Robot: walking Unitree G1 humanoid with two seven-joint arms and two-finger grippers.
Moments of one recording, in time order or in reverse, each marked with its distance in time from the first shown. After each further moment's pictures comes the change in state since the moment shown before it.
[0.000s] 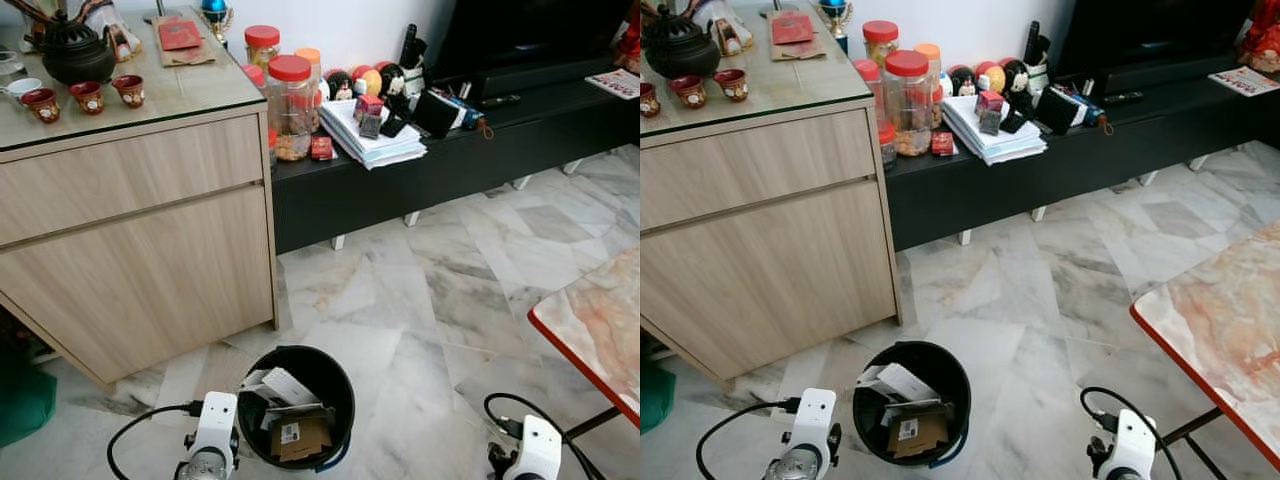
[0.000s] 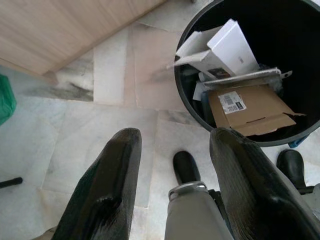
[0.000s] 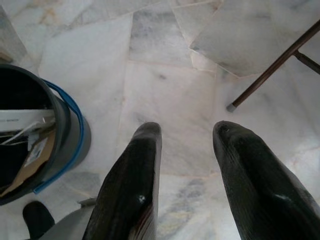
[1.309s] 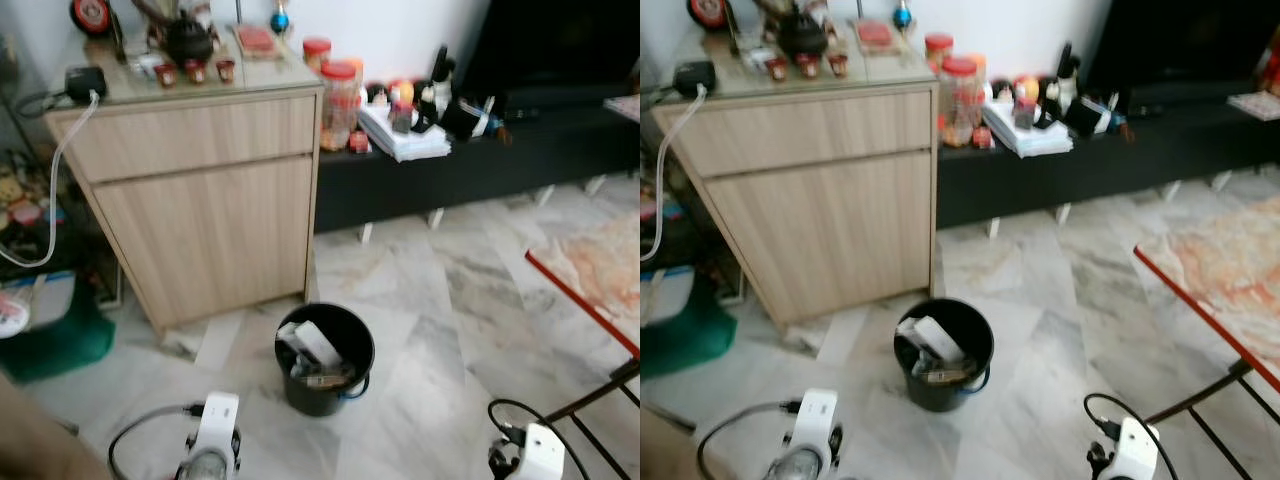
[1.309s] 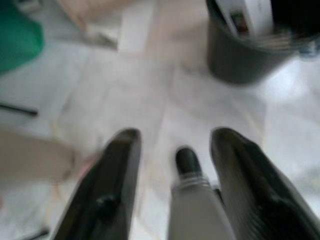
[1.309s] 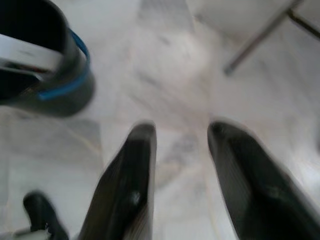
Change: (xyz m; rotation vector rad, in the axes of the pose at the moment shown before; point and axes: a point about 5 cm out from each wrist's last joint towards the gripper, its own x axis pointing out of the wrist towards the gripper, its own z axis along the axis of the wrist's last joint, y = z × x) left arm 0.000 -0.010 0.008 -0.007 -0.045 -0.034; right arm -0.001 -0.003 0.000 0.044 -0.032 -0.005
